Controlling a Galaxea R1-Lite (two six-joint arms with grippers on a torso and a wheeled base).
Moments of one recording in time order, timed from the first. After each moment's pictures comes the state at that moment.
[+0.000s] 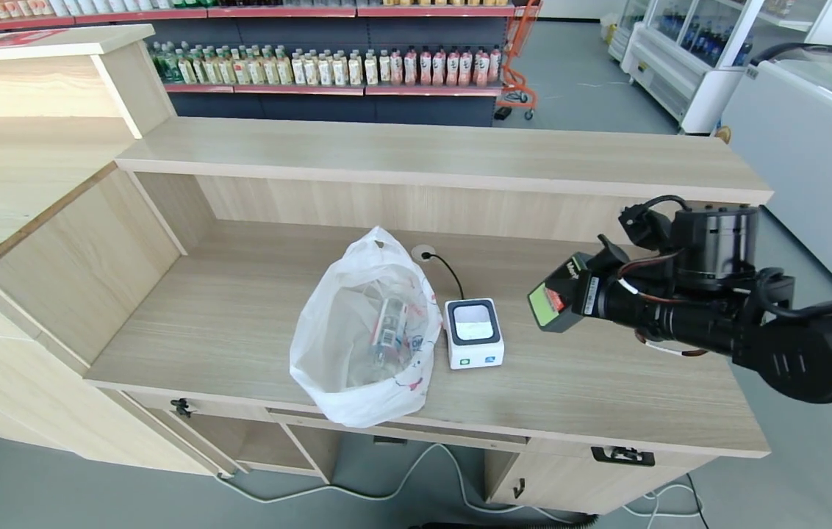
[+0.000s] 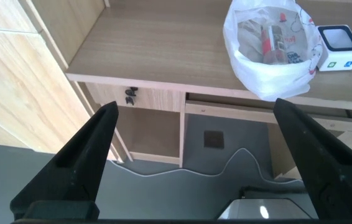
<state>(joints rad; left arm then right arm) 0.00 0.00 0.00 0.00 0.00 0.00 0.36 1.81 -0.90 -0.61 0.09 0.30</state>
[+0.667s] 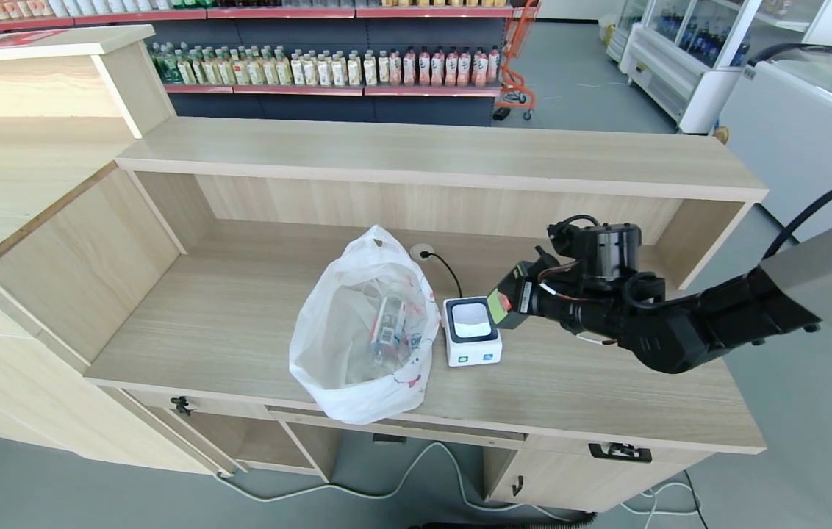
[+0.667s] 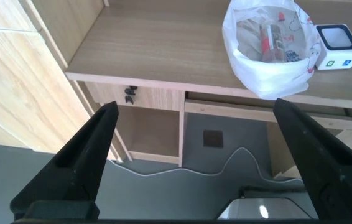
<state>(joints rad) 0.00 0.00 0.00 0.00 0.00 0.00 0.40 2.12 -1.18 -0.63 0.06 0.30</state>
